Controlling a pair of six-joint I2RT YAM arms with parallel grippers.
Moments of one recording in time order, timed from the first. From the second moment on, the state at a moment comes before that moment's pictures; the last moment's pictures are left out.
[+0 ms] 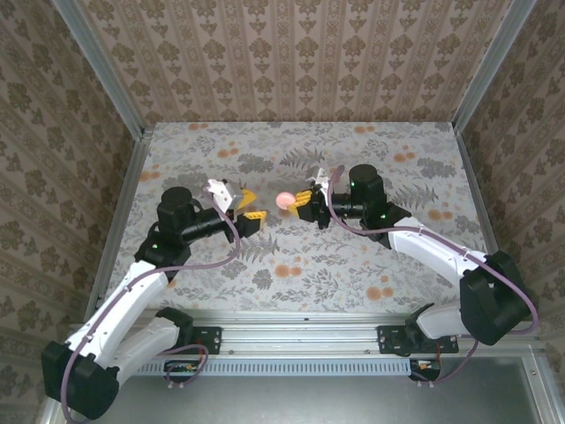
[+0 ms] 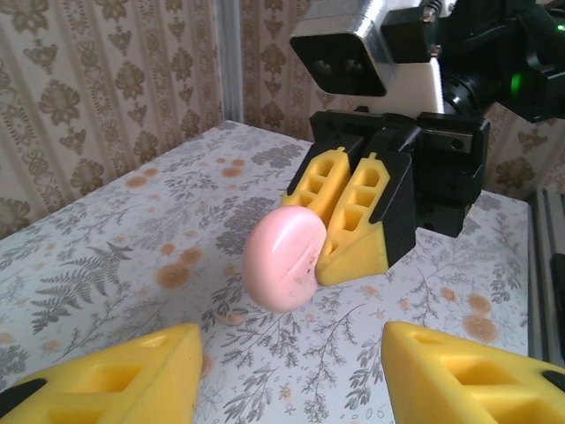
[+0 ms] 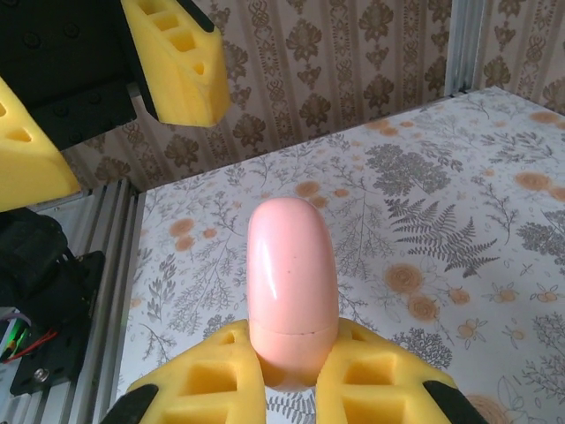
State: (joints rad) left arm -0.45 0.88 0.69 -0.02 0.70 0.09; right arm 0.51 1.37 0.87 0.21 -0.73 -0.04
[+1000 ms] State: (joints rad) left arm -0.40 0.93 0.68 0.08 0.90 0.07; right arm 0.51 1.29 0.75 0.37 -0.73 0.14
